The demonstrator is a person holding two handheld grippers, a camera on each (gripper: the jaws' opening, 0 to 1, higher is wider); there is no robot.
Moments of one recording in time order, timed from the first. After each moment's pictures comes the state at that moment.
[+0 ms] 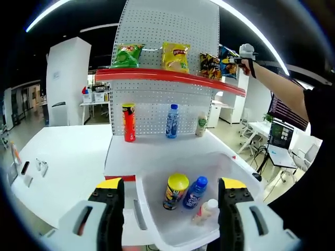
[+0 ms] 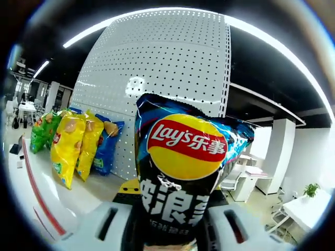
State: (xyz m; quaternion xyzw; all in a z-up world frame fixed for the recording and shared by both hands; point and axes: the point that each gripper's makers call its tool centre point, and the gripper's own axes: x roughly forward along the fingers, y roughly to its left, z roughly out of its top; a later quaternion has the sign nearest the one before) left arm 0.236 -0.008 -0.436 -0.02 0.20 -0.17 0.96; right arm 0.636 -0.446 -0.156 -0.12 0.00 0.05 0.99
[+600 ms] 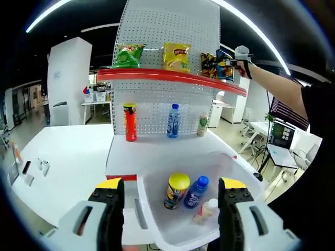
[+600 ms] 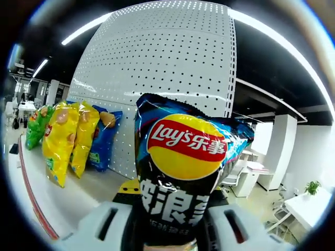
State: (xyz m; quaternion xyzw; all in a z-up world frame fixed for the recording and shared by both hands) left arm 0.235 -0.006 -0.436 -0.02 0.21 -0.17 0.96; right arm 0.668 -0.439 -0.181 -0.12 0.02 0.05 0.99
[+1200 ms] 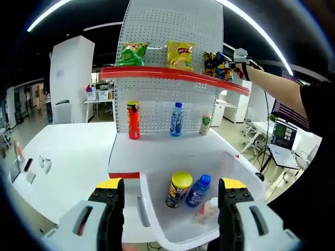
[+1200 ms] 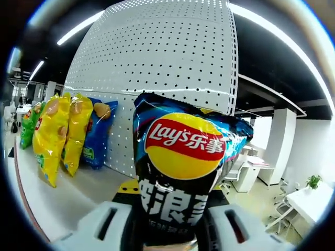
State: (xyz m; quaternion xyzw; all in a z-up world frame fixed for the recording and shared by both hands) left arm 0.234 0.001 -0.439 -0.03 0.21 -0.15 0.96; right arm 0.698 -0.441 -0.200 -0.11 0.03 0.04 0.99
